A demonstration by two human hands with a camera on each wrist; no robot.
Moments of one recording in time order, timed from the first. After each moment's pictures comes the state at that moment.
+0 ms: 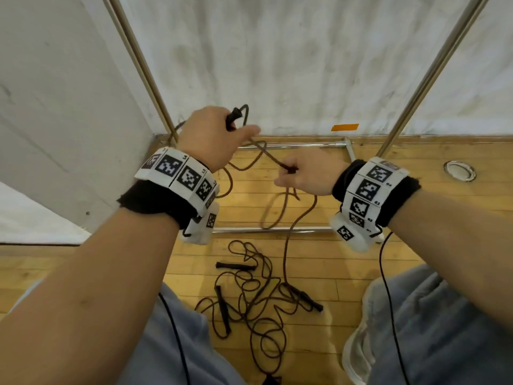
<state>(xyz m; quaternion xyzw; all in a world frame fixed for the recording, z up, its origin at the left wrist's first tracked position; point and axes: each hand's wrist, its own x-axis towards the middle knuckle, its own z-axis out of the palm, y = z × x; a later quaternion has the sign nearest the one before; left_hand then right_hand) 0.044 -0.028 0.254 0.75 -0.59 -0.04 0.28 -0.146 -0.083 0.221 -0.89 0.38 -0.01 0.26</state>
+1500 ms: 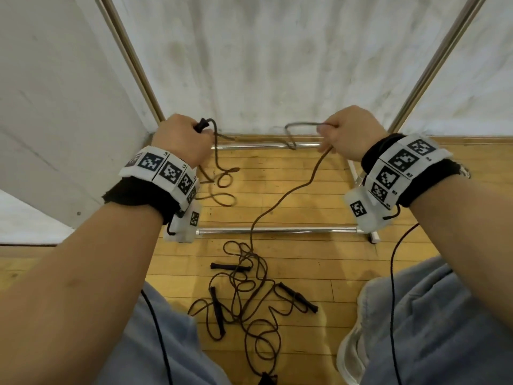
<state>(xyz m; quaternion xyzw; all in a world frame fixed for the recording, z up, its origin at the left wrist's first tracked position) 0.076 -0.039 0.235 0.84 -0.49 -0.06 0.24 -0.183 -0.121 0.258 -0.79 0.55 -0.12 0.23</state>
